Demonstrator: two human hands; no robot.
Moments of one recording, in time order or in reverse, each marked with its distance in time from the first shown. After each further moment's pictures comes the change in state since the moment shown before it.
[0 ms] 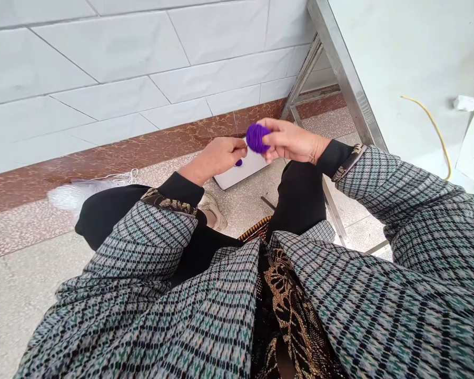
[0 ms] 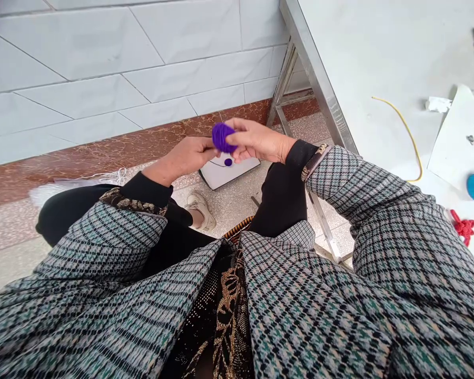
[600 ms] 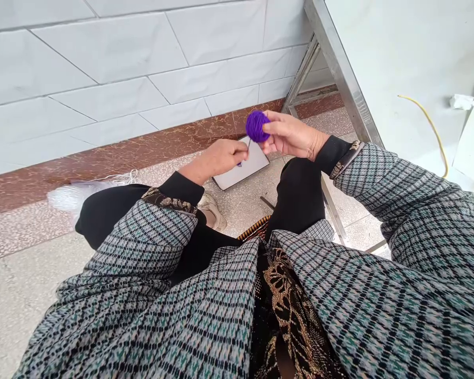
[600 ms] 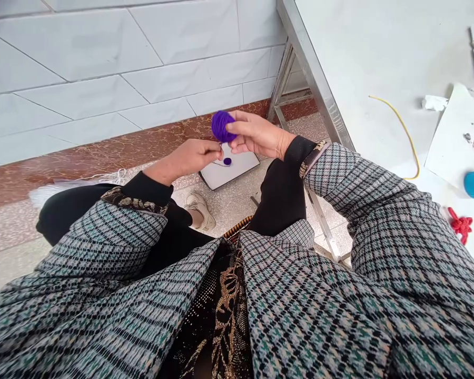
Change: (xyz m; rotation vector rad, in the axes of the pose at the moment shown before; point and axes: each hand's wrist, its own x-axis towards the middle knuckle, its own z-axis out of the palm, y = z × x) left_hand 0.002 0.003 0.001 -0.014 -0.038 0.000; right_hand 0.007 -0.001 -0.007 0.080 0.027 -0.031
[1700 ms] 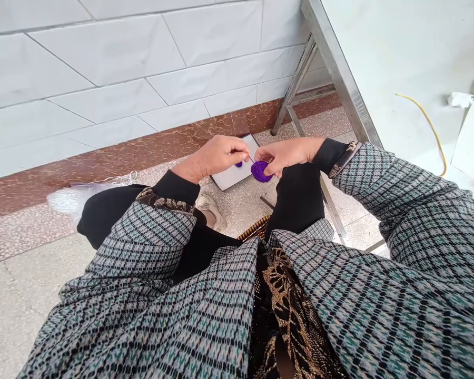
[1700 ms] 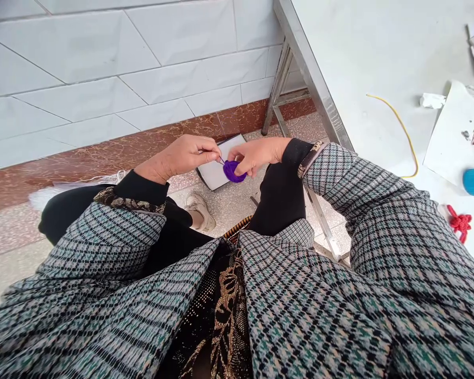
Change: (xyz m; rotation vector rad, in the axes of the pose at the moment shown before) left_hand -0.005 0.012 -0.015 -0.014 -0.017 0.100; right_hand -0.006 0.009 -0.003 -0.455 -0.233 0.344
